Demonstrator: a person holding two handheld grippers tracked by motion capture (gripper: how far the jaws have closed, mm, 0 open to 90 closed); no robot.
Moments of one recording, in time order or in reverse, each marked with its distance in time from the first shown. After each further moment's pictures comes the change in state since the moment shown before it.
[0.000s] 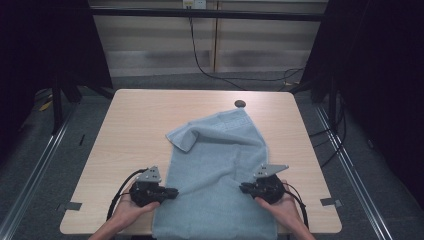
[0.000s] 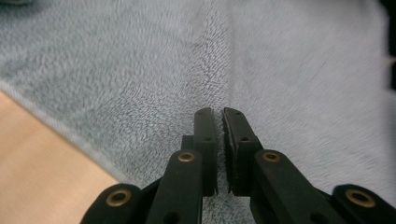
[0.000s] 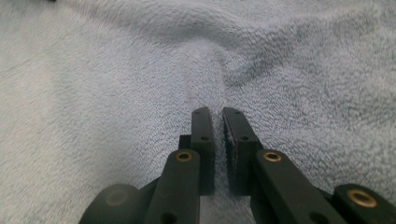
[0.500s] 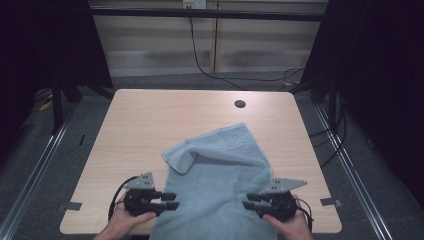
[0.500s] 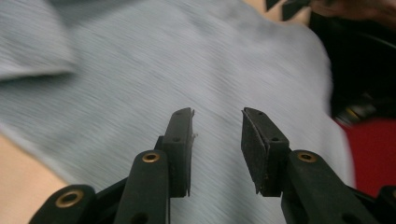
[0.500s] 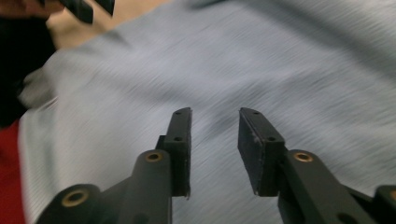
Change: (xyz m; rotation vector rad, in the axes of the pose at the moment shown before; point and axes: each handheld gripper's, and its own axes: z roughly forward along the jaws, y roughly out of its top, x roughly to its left) left arm -0.002 0.010 -0.001 -0.059 0.016 -0.037; right arm 0.017 -0.010 -0.036 -0.118 0.070 0.067
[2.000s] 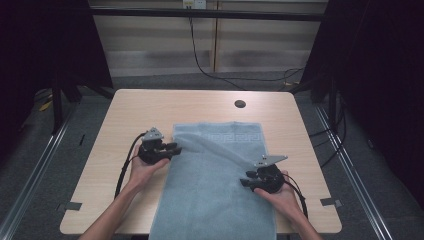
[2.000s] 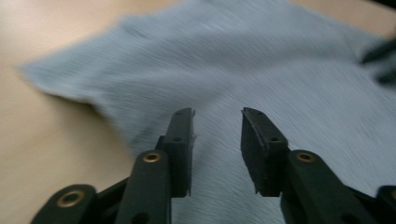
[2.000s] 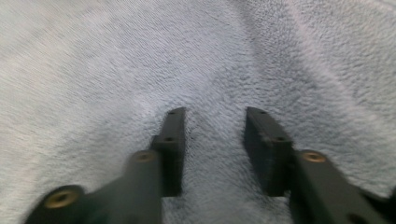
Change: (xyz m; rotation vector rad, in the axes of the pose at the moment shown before) left arm 0.085 0.049 0.041 -0.050 0.209 0.003; right arm -0.054 0.018 0.052 0.136 -0.148 -0.055
